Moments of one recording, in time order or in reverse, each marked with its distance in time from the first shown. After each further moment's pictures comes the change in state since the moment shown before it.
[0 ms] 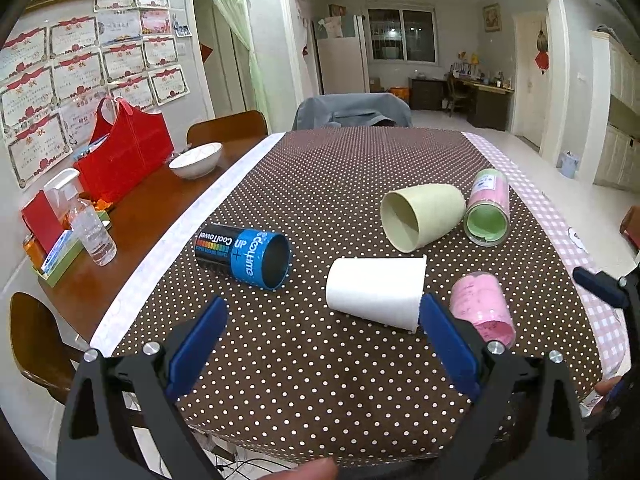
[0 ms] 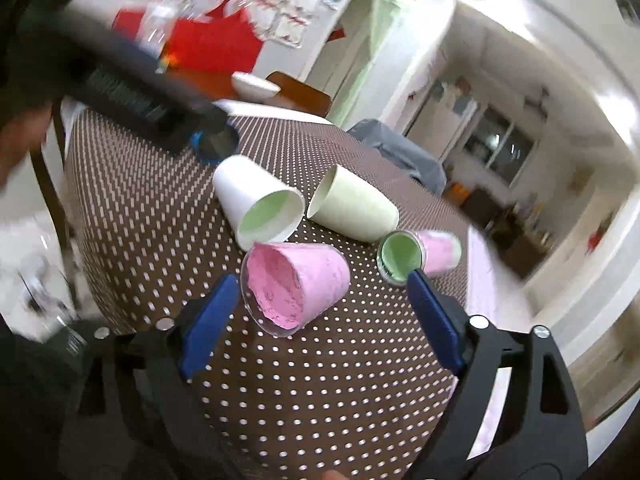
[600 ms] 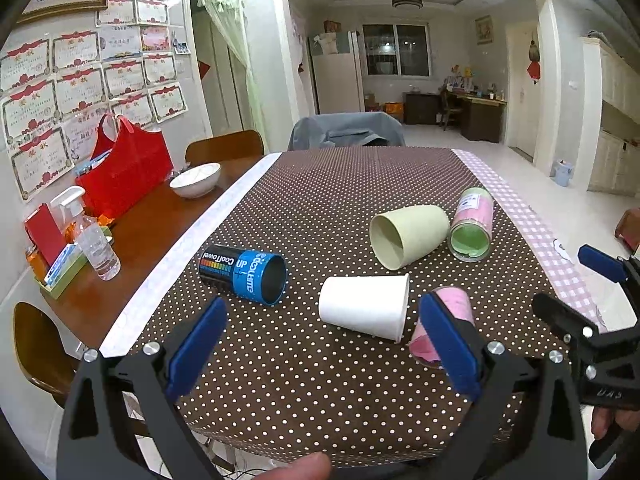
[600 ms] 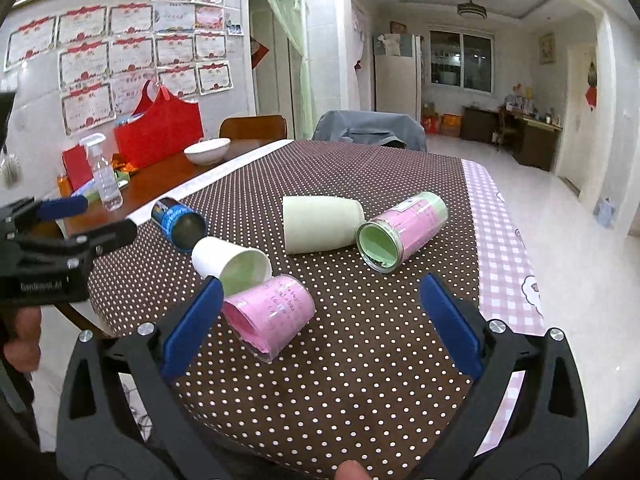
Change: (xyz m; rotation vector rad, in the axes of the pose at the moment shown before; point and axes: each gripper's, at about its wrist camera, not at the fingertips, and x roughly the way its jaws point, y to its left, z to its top) left arm -0.030 -0.005 0.007 0.008 -0.062 -0.015; right arm -0.020 -0.064 0.014 0.434 -0.027 0.056
